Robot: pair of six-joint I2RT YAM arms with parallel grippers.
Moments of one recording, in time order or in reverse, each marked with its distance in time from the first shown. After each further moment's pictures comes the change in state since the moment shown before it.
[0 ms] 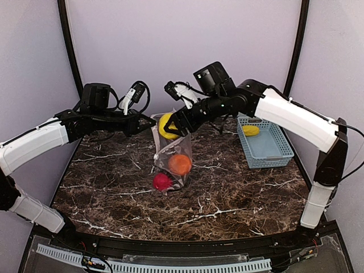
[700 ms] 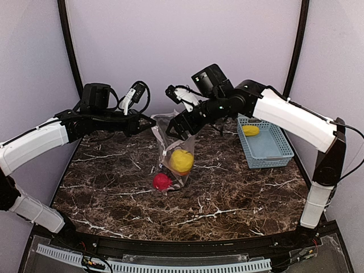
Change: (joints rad) left arm 0.000 0.000 0.000 0.000 0.000 0.000; right arm 0.004 0.014 0.010 -0.054 0.084 -0.021
